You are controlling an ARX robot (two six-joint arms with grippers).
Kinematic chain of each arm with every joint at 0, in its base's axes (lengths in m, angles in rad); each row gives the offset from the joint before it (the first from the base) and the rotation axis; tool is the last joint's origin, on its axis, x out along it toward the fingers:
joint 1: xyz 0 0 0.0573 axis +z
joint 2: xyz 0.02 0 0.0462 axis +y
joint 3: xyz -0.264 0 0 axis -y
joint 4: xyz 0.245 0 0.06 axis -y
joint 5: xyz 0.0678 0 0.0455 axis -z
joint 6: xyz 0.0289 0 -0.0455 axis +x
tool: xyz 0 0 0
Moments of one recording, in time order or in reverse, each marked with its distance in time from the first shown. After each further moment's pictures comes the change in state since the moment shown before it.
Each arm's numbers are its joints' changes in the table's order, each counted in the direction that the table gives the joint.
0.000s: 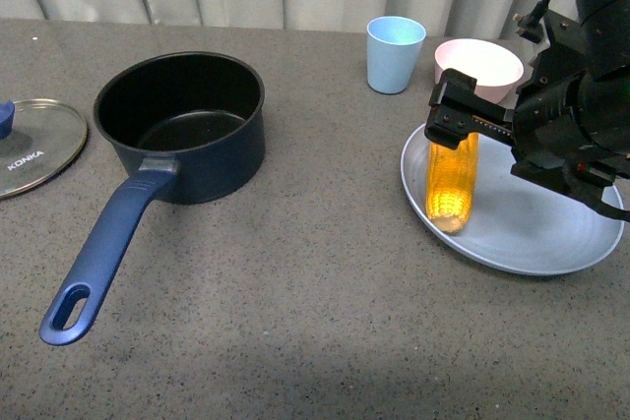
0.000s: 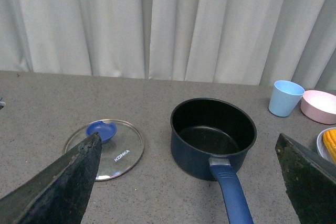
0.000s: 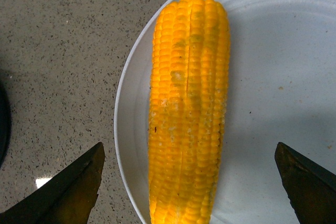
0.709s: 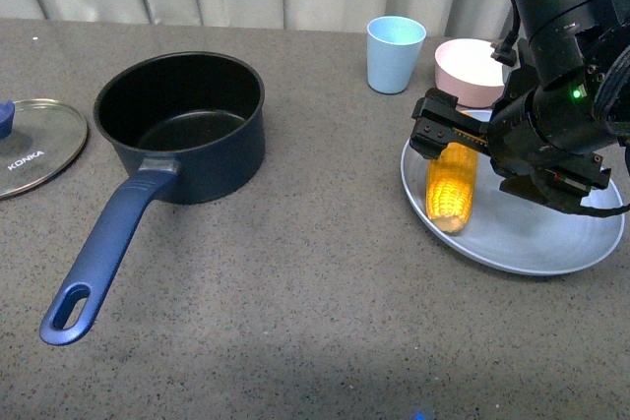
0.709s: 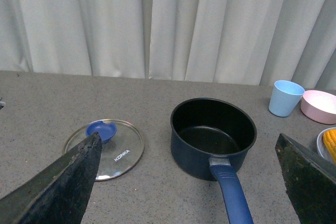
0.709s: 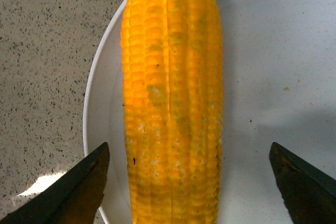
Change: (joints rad) left arm 0.000 0.000 0.000 0.000 0.000 0.000; right arm 0.013 0.120 0.142 -0.131 0.047 0.054
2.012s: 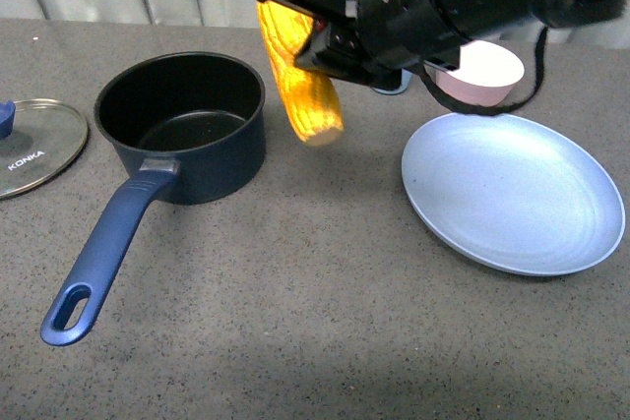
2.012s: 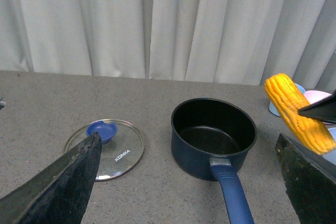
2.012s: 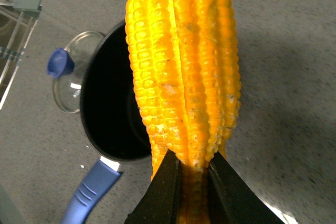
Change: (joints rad) left arm 0.000 0.000 0.000 0.000 0.000 0.000; right arm 0.181 -0.080 0.144 0.114 -0.395 -0.174
